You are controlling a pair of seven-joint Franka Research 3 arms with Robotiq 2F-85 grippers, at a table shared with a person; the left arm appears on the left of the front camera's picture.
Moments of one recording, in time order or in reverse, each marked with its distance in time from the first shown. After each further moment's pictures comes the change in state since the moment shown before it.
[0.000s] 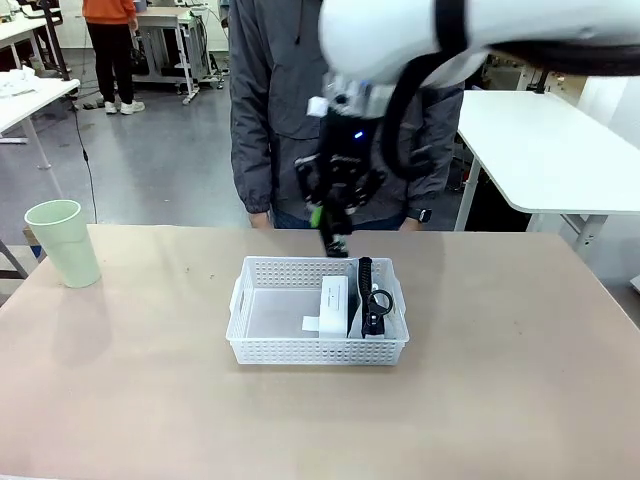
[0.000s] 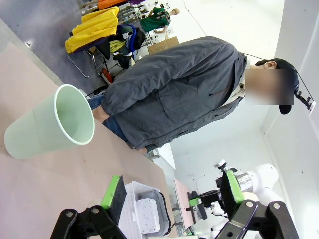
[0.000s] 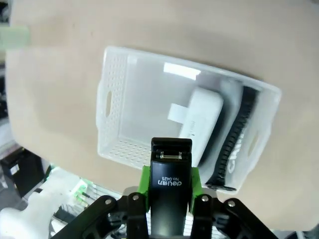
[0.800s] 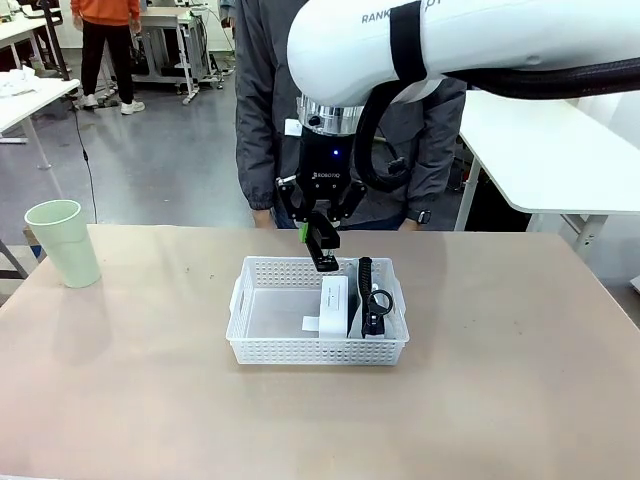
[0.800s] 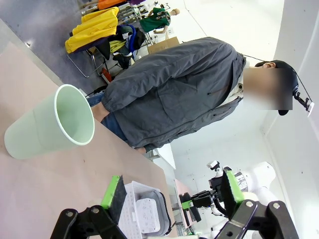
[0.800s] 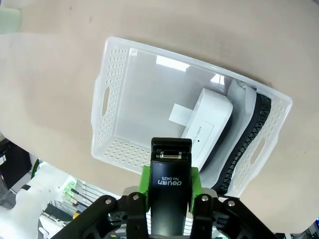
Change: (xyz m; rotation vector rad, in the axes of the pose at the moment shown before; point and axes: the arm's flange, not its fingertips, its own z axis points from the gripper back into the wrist) left arm 0.000 0.000 0.000 0.000 0.000 0.000; right arm 0.007 0.016 -0.022 -0.049 0.037 0.055
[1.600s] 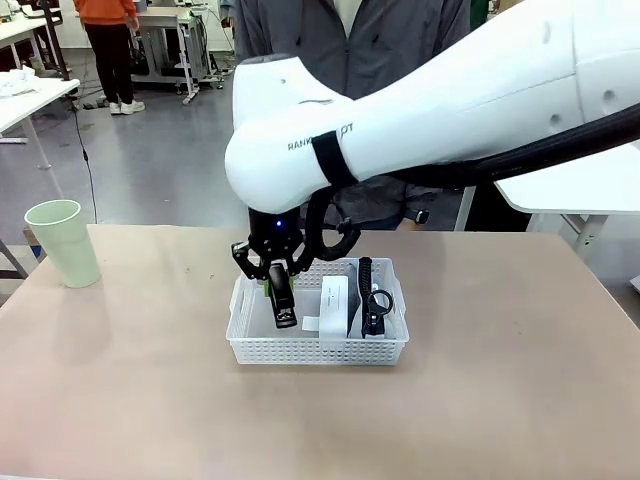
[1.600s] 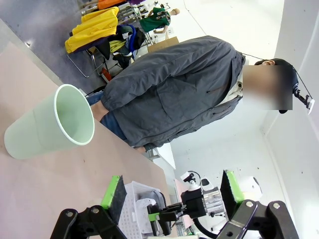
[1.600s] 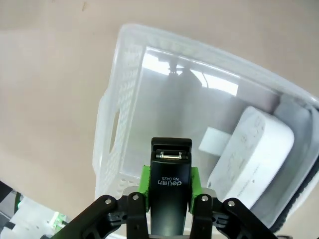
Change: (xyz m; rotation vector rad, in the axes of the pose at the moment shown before) left arm 0.000 0.000 0.000 0.000 0.000 0.000; right arm -0.006 0.073 -0.108 -0.111 -0.055 -0.006
